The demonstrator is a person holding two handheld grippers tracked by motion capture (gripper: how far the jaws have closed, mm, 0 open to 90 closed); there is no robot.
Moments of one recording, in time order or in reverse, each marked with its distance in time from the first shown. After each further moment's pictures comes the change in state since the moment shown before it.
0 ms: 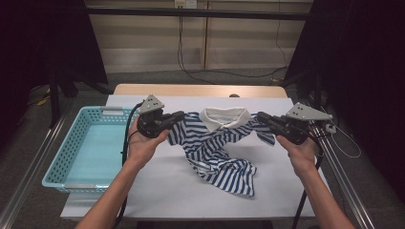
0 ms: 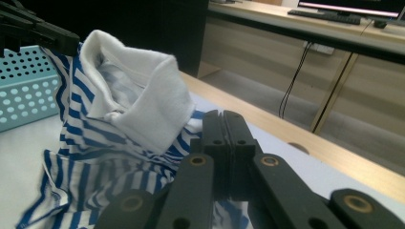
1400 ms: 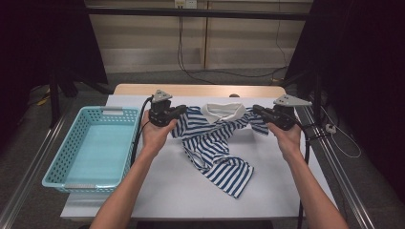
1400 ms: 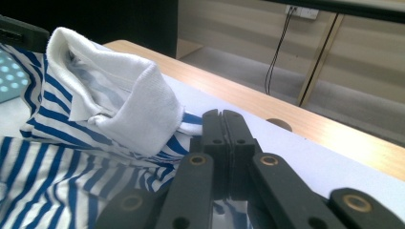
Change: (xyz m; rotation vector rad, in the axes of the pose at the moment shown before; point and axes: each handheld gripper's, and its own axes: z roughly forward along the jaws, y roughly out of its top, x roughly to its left) left arm 0.039 -0.022 0.069 0.081 0.122 -0.116; right arm -0.045 -0.030 0.067 0.099 -0.067 0.089
